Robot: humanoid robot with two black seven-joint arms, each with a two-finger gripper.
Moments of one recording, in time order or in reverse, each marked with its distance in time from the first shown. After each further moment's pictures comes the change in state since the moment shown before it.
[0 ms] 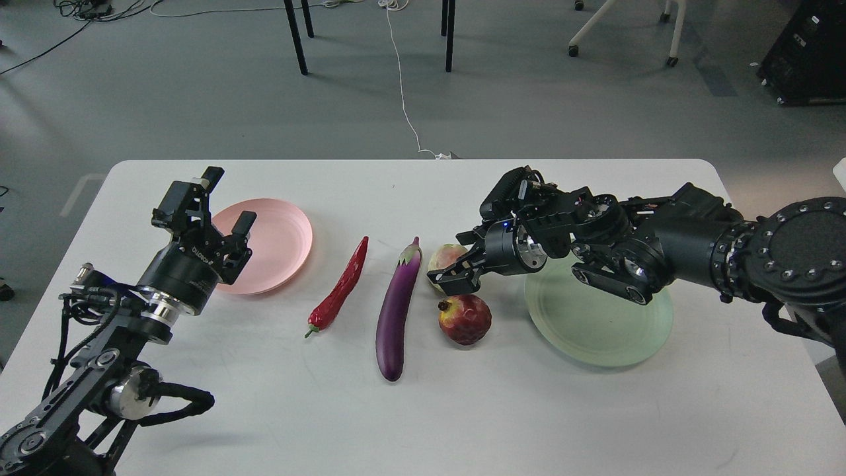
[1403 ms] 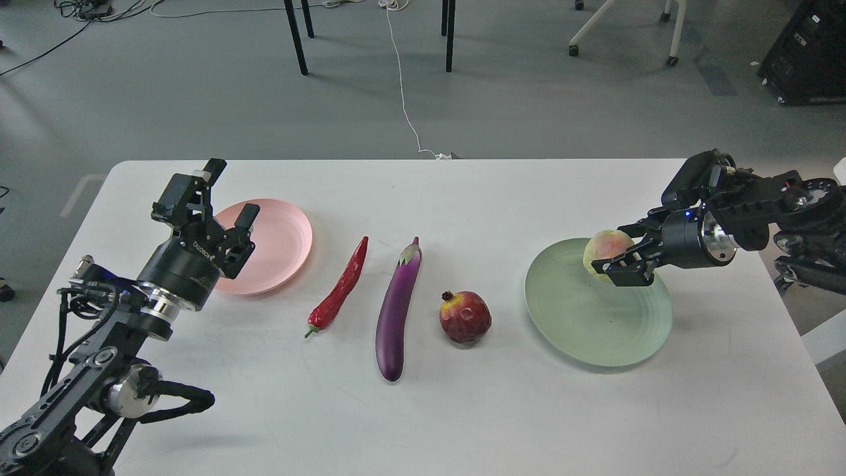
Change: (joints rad) left arm 0.007 0.010 0.003 -0.060 0.002 0.008 0.004; right arm 0.098 -0.587 -0.052 0.334 -0.231 -0.011 0.000
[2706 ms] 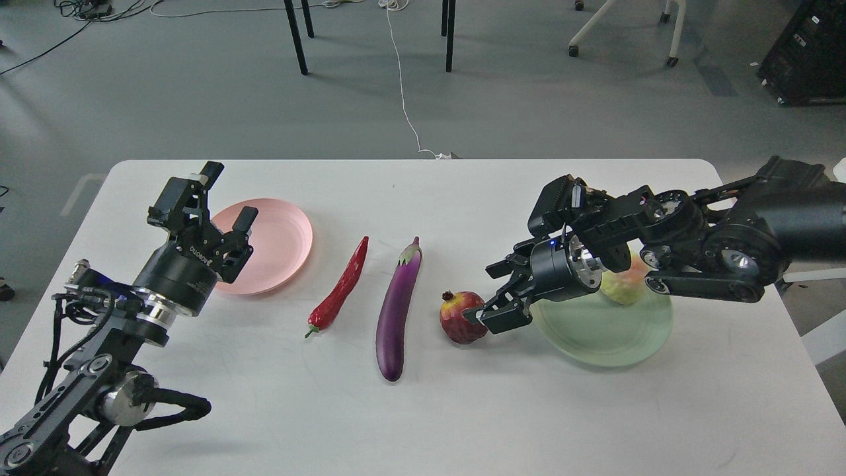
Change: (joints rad) left arm 0.031 0.009 -0.007 -0.027 0.002 0.001 -0.001; right arm 0.118 0.329 -0.035 0.171 0.207 -0.009 0.000
